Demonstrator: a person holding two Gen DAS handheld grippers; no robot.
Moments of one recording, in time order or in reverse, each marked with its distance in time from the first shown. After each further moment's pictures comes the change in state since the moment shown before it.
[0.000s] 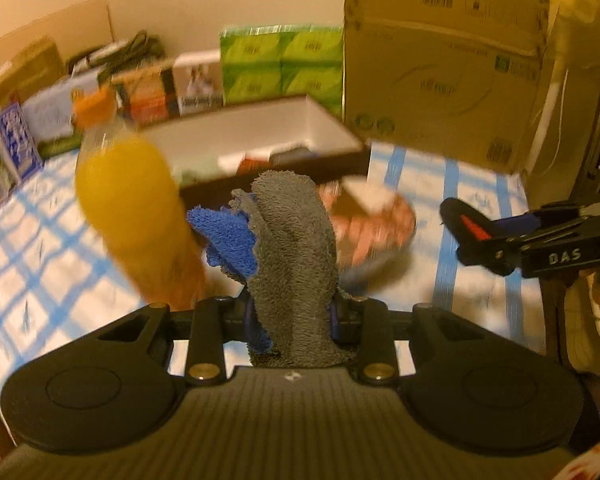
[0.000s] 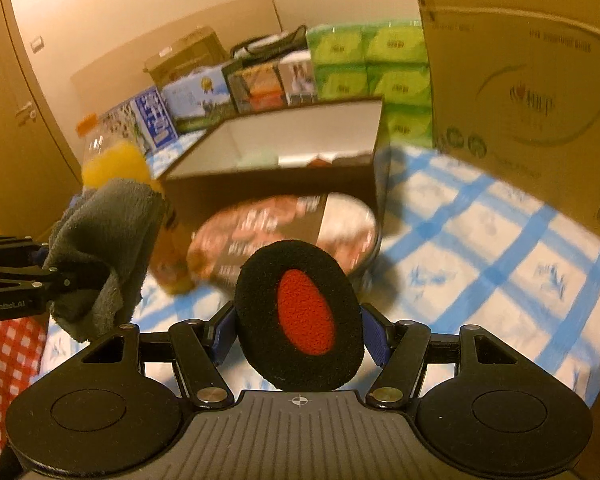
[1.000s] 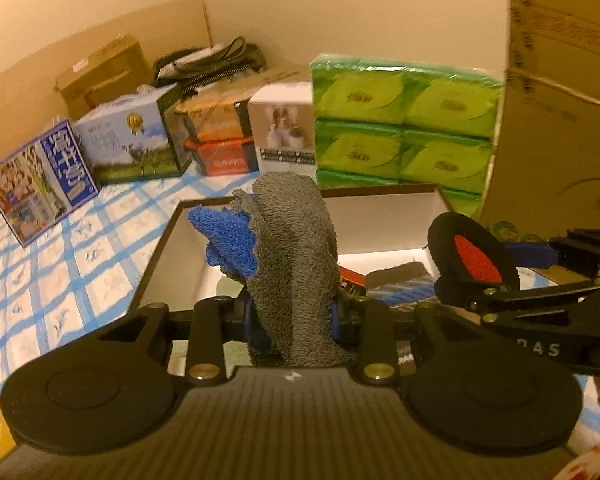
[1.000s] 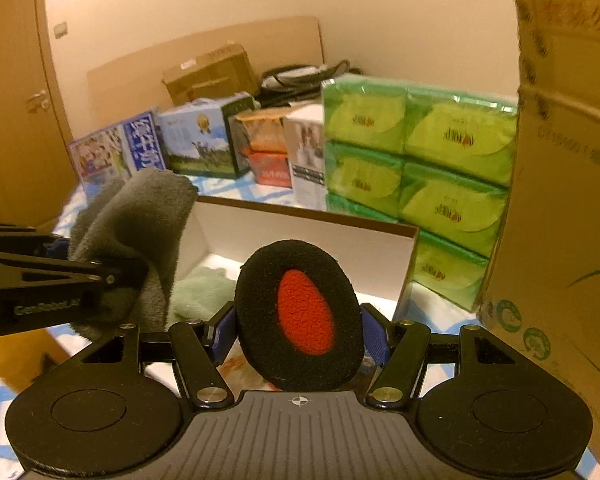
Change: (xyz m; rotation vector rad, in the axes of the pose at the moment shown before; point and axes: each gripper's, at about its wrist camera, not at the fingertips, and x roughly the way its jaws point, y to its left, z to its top) left arm 0.190 0.025 0.166 -0.185 0.002 0.336; right arm 0.183 -0.059 0.179 -0.196 -0.063 0.056
